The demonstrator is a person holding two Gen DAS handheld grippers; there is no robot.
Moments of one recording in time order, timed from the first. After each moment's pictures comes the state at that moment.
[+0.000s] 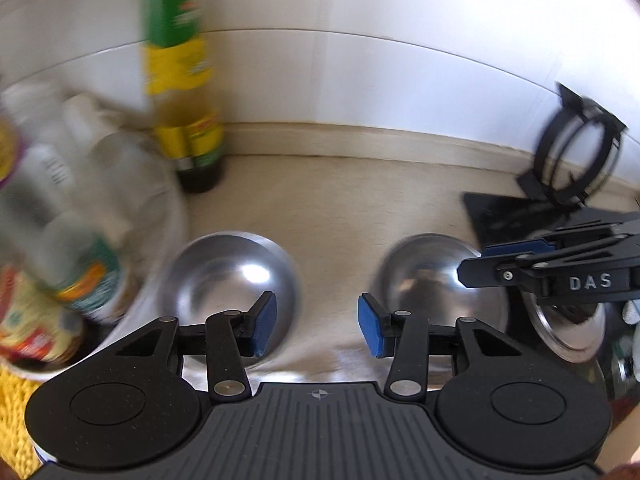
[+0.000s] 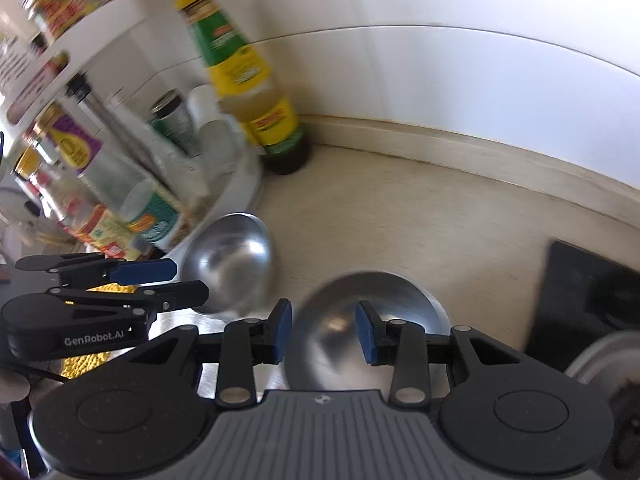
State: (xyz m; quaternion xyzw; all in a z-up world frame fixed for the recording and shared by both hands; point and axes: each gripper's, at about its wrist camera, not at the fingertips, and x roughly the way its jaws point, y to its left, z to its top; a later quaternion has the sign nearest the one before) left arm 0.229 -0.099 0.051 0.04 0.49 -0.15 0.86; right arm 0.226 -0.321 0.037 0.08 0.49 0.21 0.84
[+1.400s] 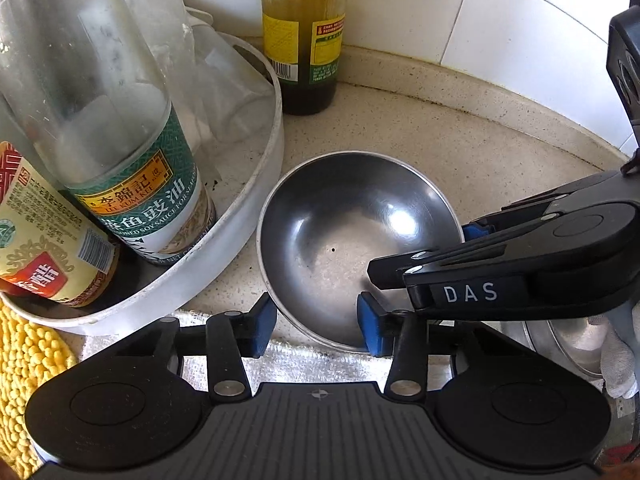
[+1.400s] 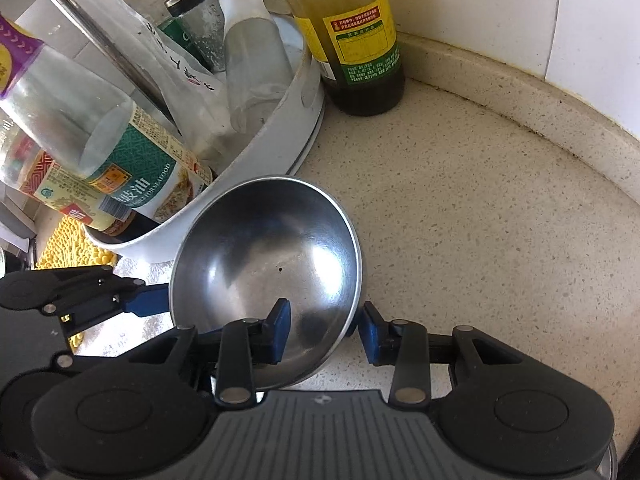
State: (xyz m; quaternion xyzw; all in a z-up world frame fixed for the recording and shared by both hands) left arm 0.261 -0.055 -0.021 0.02 0.55 -0.05 0.84; right arm 0.300 -0.219 -0.041 0.02 0.56 0.28 0.78
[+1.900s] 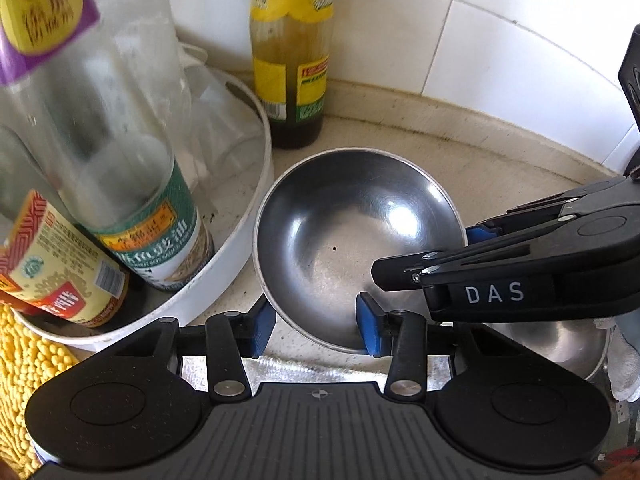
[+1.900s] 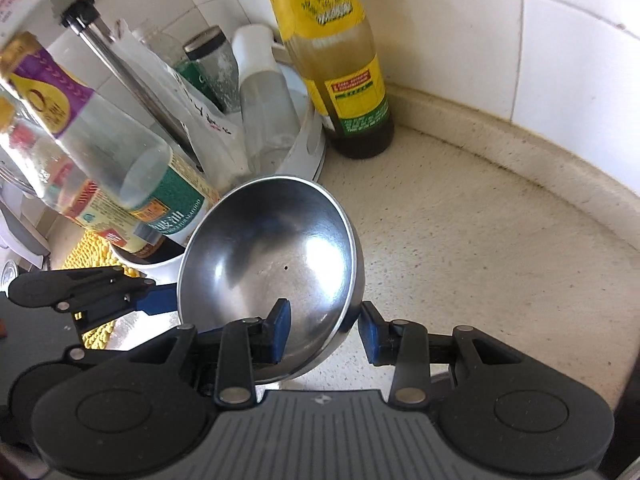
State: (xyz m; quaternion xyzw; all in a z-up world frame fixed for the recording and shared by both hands) left arm 0.254 -0.063 0.010 0.02 0.52 -0.06 0.85; right arm 0.285 -0.243 0.002 0.03 0.52 0.28 0.81
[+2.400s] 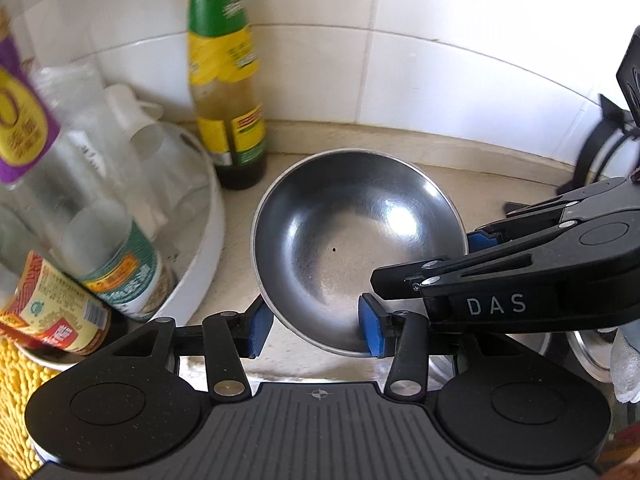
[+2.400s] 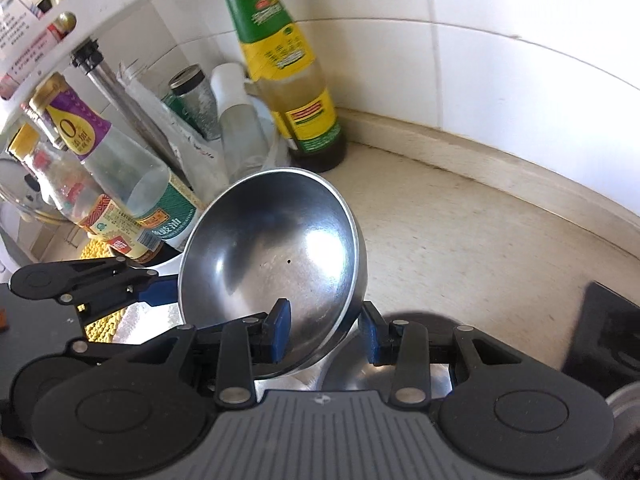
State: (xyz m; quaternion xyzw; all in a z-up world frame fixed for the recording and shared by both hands) left arm 0.236 -0.100 0.047 0.05 0.48 -0.11 0.87; right arm 0.249 -0.286 0.035 0.05 0.50 0.22 0.83
